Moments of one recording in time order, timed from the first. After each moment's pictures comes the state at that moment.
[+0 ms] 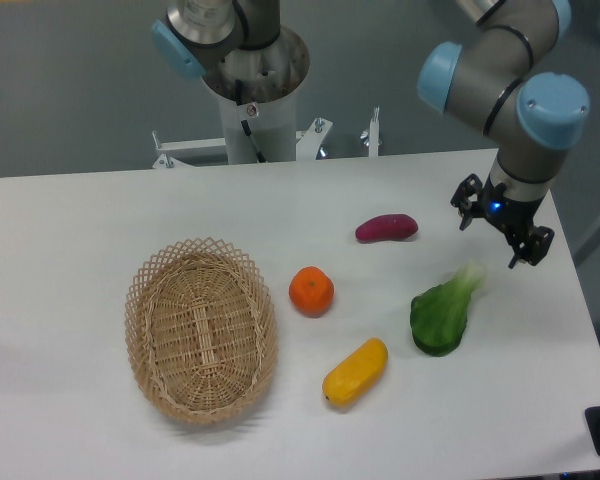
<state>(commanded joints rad) 2.80 -2.00 -1.60 -1.05 1.56 1.63</state>
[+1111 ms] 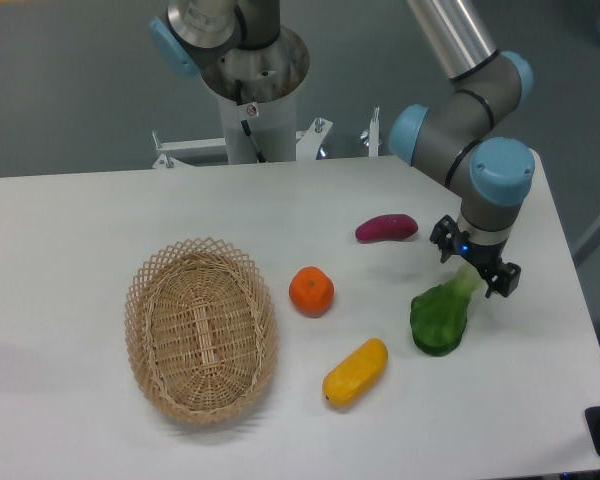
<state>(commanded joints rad) 2.76 -2.08 -1.76 -0.76 1.64 1.62</state>
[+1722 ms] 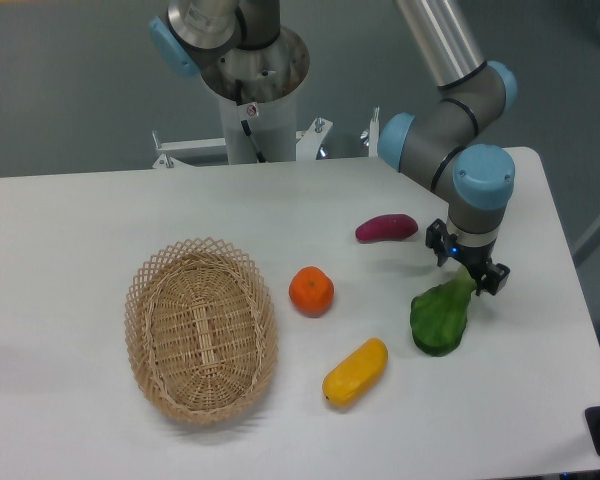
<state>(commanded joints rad) 2.77 -2.08 -1.77 -0.73 1.64 1.61</state>
